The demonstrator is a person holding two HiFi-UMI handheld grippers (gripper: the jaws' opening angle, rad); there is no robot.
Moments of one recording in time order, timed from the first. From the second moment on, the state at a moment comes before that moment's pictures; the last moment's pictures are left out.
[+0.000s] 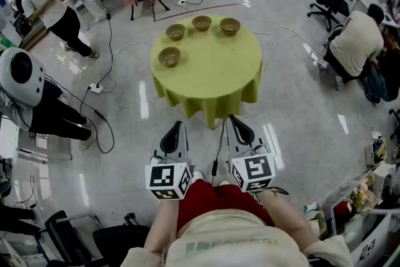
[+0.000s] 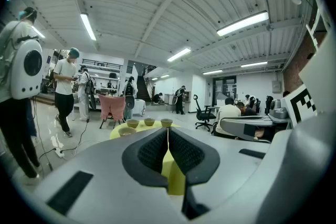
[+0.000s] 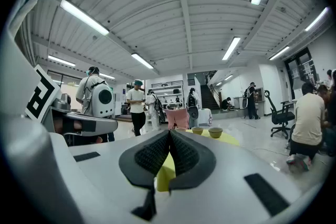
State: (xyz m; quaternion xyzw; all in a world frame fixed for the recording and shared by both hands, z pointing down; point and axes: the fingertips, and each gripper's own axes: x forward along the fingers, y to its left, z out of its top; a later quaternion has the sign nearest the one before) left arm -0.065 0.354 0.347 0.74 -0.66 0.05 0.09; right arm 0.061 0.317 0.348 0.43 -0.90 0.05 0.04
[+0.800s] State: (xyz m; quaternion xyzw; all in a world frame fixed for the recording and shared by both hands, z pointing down) left arm -0.060 0.361 0.331 0.73 -0.67 0.02 0.08; right arm 0.103 0.330 0.334 0.45 -0.89 0.04 0.01
